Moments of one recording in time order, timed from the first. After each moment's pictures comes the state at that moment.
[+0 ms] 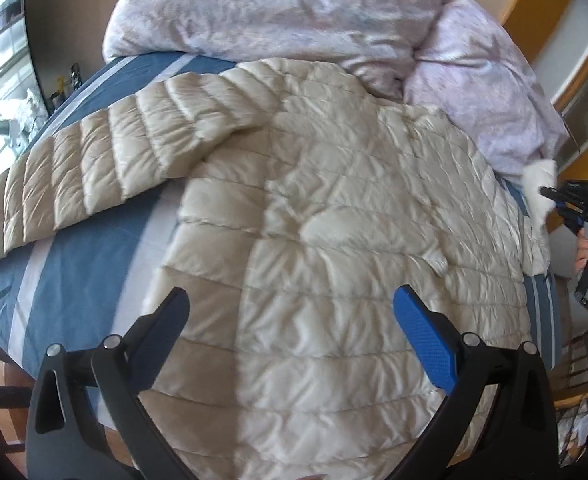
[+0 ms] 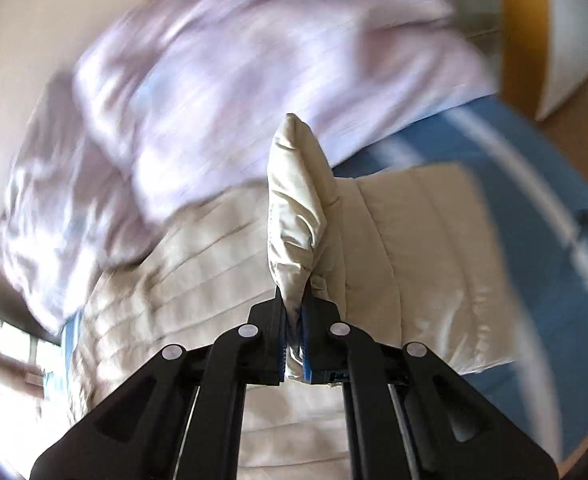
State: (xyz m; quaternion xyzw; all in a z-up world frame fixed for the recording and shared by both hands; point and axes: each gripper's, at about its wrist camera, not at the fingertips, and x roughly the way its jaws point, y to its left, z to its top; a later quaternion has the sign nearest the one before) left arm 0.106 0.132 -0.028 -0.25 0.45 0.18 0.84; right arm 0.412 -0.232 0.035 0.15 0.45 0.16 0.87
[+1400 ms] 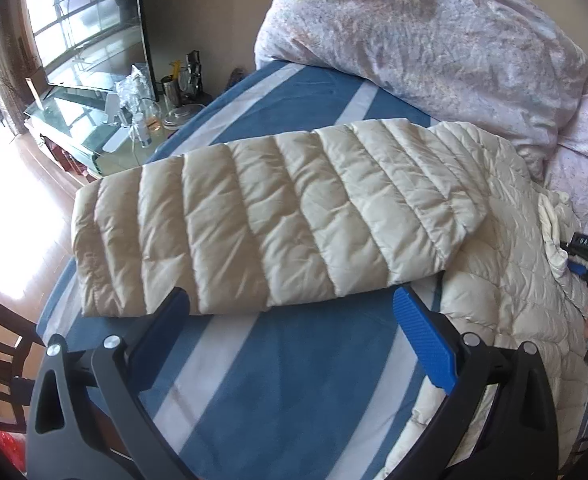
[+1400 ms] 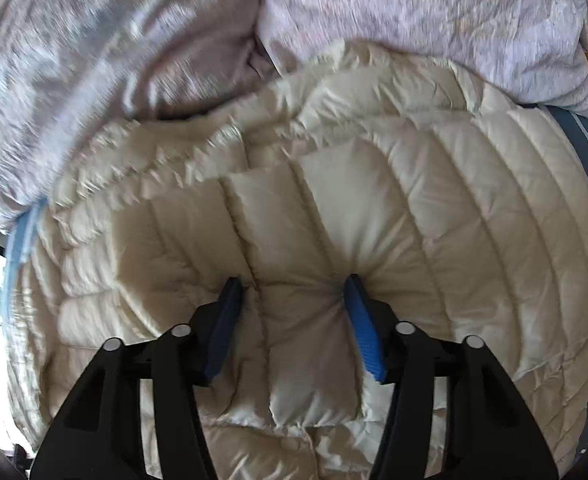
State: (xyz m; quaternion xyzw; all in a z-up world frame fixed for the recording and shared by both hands) left arm 0.039 0.304 -0.047 -0.25 0.43 0.34 0.80; right arm 0.376 -0.007 -0.048 -0.02 0.52 0.15 0.84
